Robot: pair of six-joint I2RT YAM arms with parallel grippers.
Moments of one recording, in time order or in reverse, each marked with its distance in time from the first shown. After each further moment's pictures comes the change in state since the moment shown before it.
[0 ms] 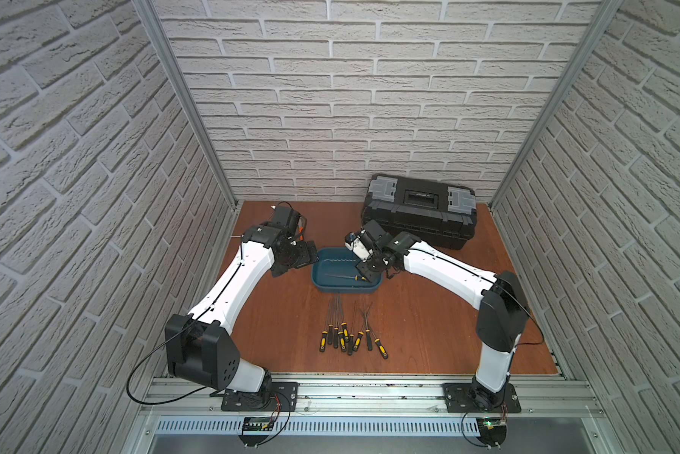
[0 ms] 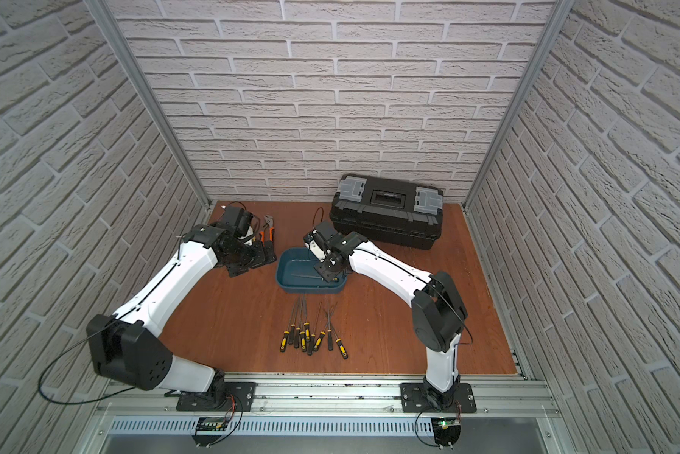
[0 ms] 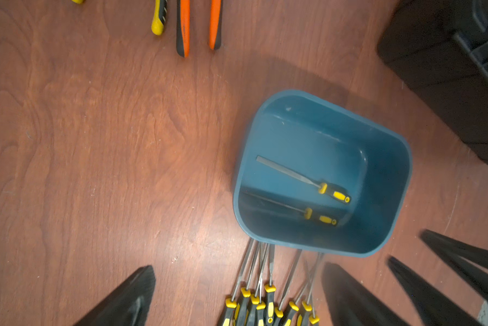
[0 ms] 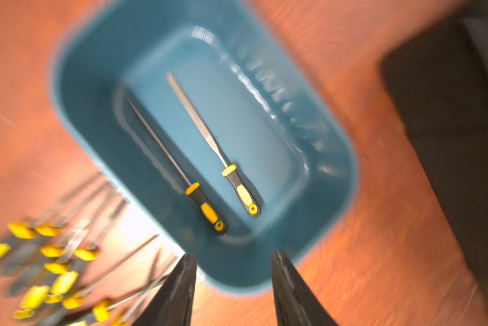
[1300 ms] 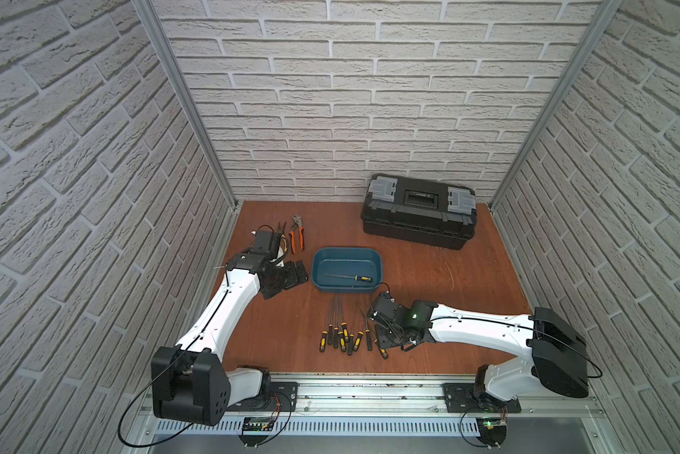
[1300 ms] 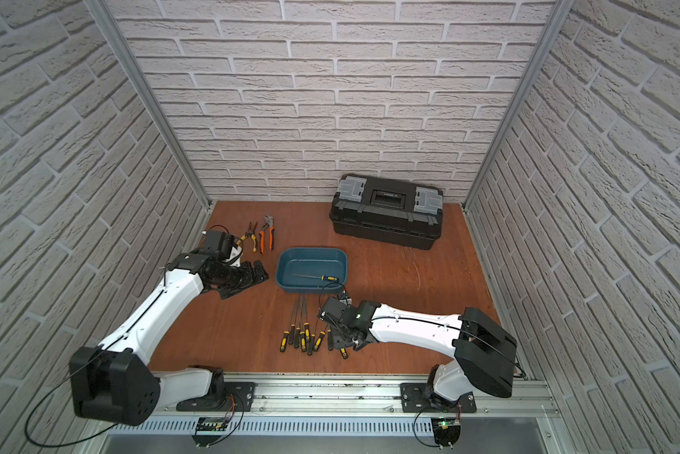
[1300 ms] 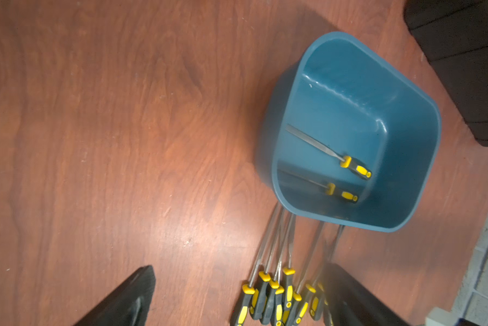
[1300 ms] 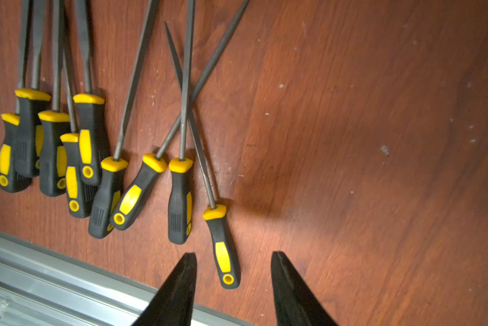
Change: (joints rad) left arm 0.145 -0.196 -0.333 0.144 0.171 0.072; right arm 0.350 -0.322 -0.671 0.101 0.024 0.885
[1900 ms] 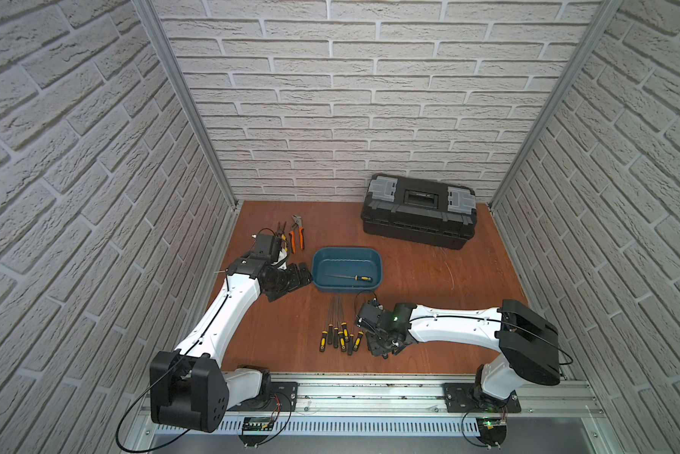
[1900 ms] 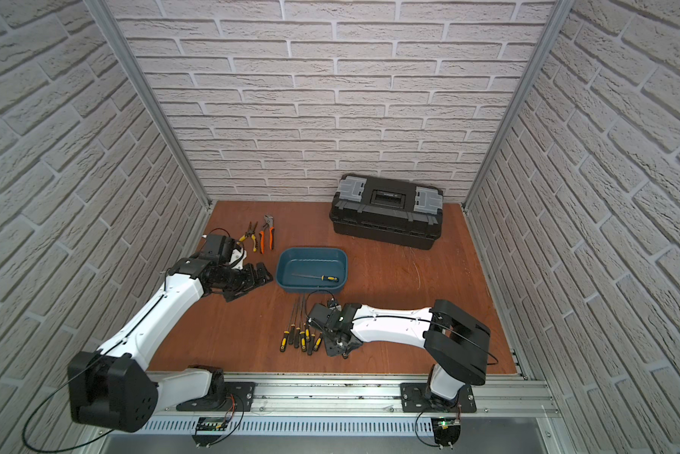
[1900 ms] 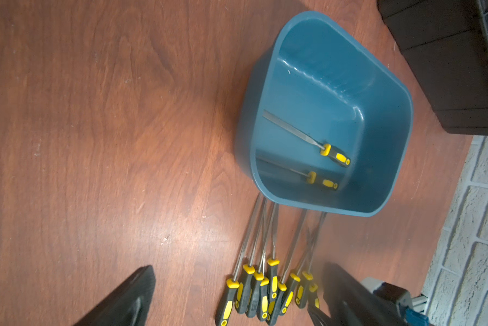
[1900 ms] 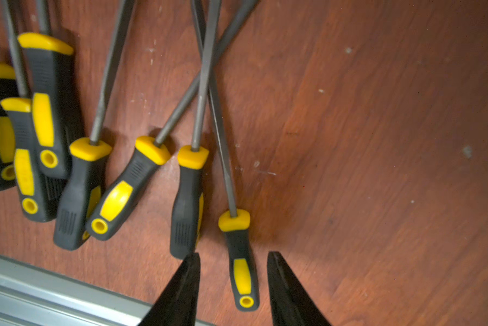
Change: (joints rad) left arm -0.016 -0.030 -0.045 0.039 0.061 -0.013; right arm 0.039 0.164 0.076 -0.021 -0.017 -0.034
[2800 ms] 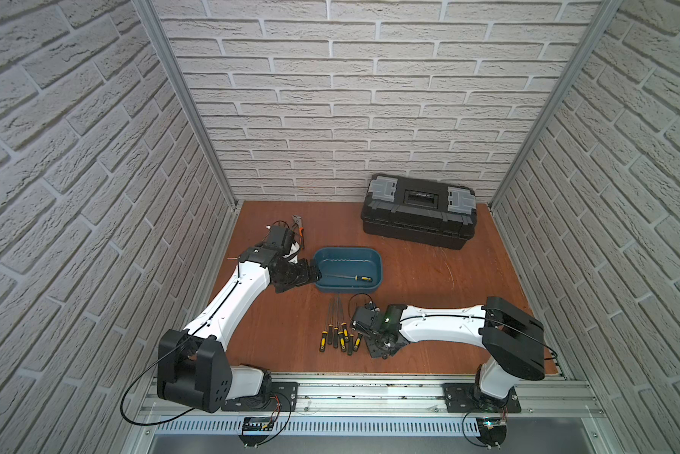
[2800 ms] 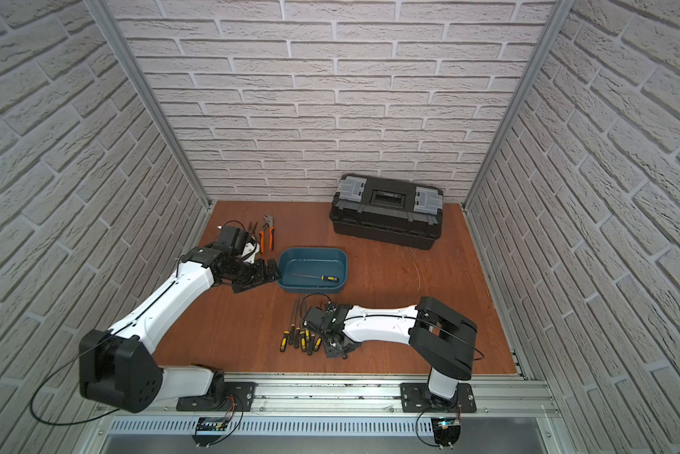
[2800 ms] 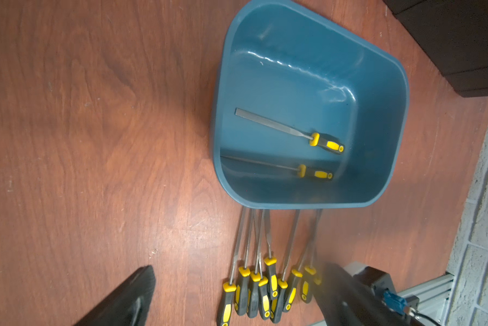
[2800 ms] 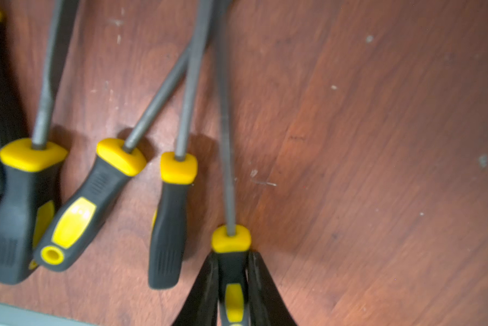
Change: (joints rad) left arm -0.081 0.108 0.116 -0.027 -0.029 0.066; right arm 0.013 0.066 0.017 -0.028 0.033 -0.019
